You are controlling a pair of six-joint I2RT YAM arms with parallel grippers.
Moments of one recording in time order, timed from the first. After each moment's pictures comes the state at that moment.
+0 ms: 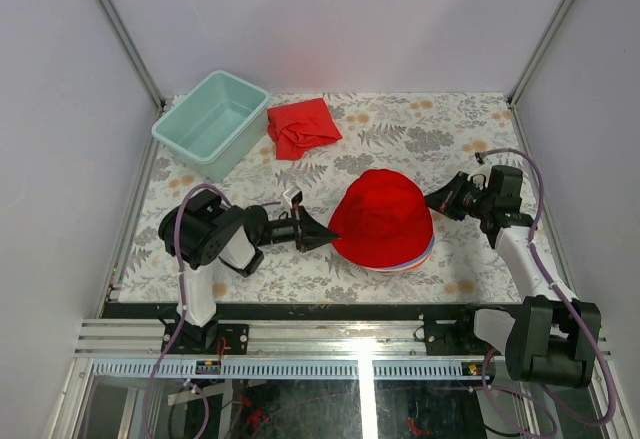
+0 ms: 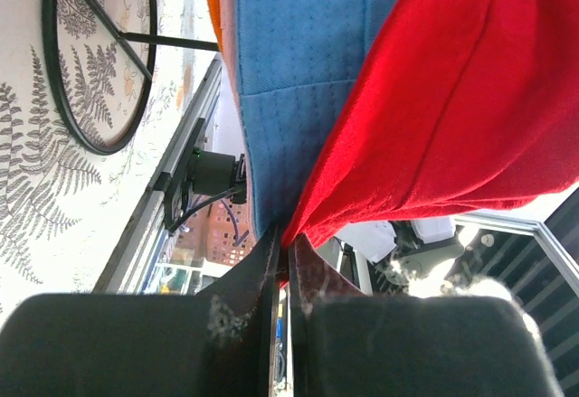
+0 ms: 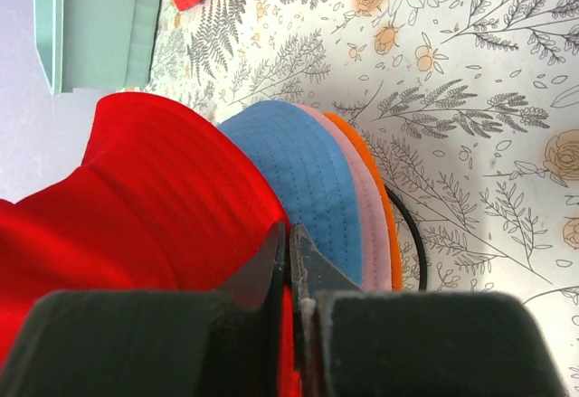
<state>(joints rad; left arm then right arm) -0.50 1.96 0.37 1.56 0.84 -1.74 -0.12 1.14 0.63 -0.19 -0.67 0.56</state>
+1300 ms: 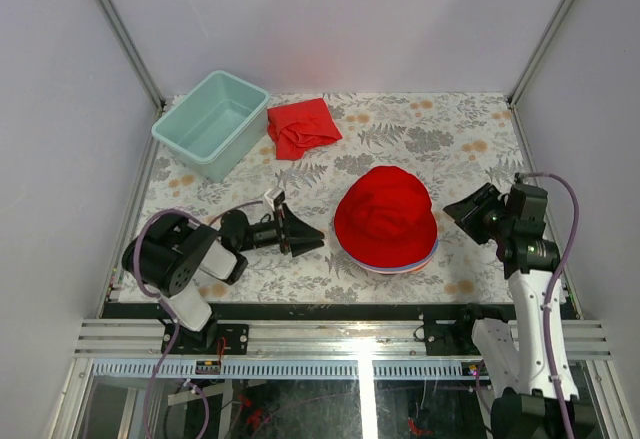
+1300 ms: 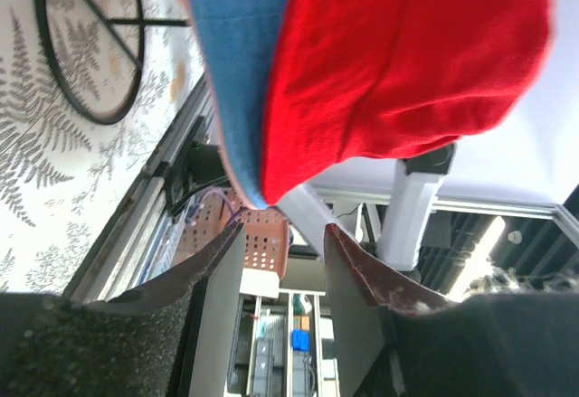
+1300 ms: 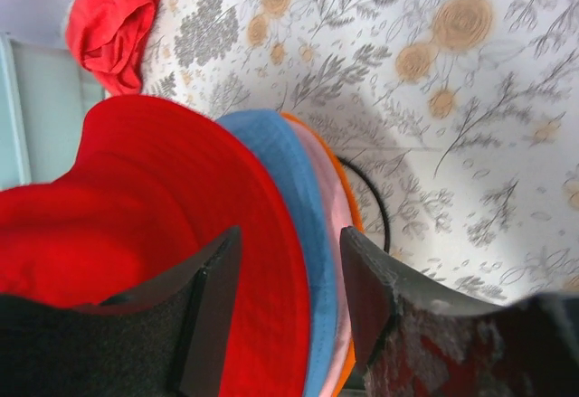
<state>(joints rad) -0.45 1.70 0.25 1.45 0.87 -1.66 -0.15 0.76 0.74 -0.67 -0.30 0.69</state>
